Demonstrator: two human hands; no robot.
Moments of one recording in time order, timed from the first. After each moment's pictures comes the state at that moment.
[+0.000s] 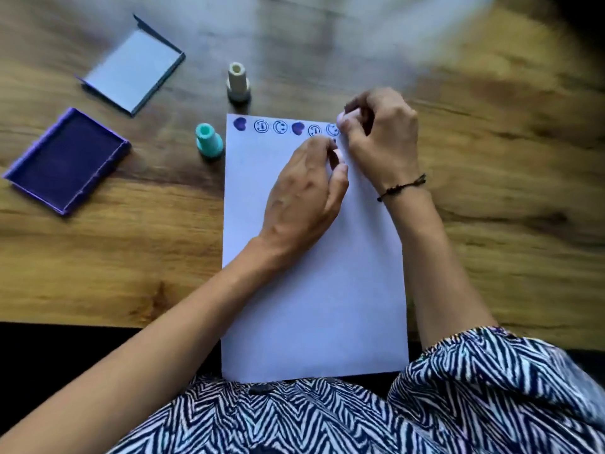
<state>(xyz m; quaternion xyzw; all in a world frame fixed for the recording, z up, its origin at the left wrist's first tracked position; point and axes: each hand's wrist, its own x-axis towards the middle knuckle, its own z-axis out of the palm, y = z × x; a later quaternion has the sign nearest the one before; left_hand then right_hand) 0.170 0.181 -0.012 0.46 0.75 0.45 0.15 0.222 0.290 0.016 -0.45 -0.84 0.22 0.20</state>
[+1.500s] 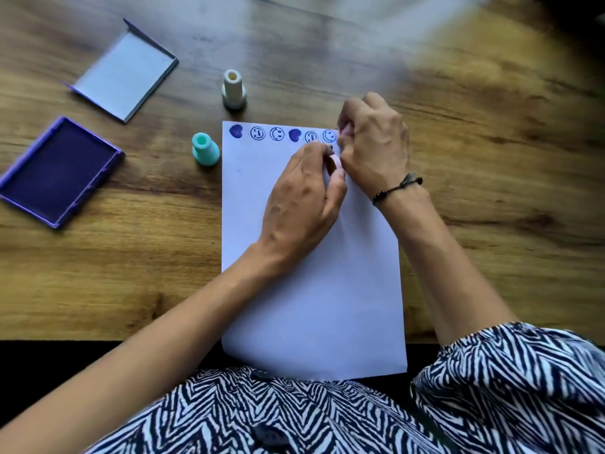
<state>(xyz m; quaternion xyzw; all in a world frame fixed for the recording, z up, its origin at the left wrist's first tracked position) 0.168 0.182 -0.006 0.45 0.75 0.45 0.18 0.215 0.287 0.023 -0.43 -0.89 0.12 0.08</state>
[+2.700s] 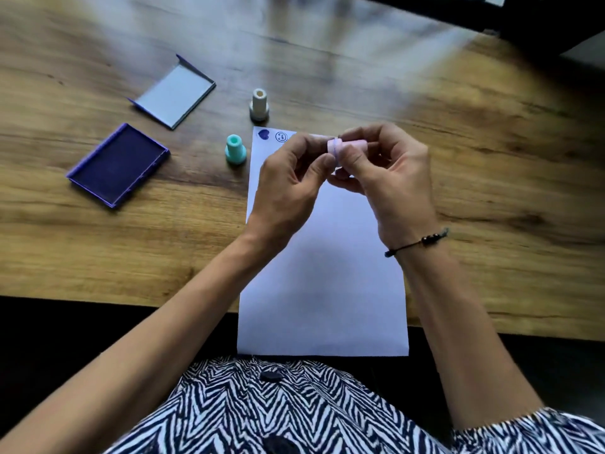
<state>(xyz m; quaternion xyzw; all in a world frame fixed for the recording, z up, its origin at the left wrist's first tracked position) 0.151 0.139 0.039 0.33 0.59 0.65 0.34 0.243 0.207 0.074 -0.40 -0.64 0.58 0.31</state>
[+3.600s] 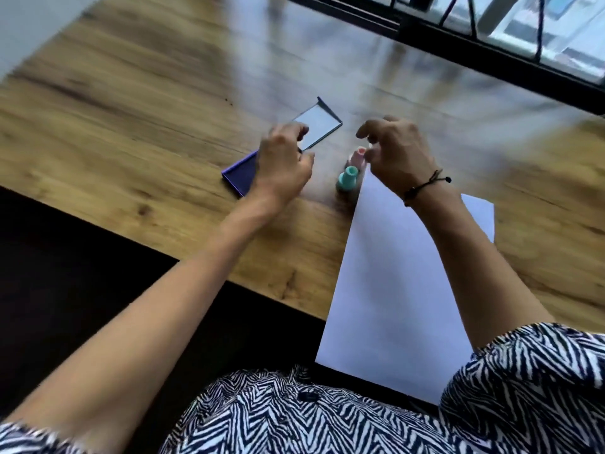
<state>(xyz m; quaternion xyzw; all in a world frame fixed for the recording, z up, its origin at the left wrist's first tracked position) 0.020 0.087 0.035 0.33 0.85 0.40 0.08 0.112 0.221 0.060 -0.24 -0.95 0.16 0.09</state>
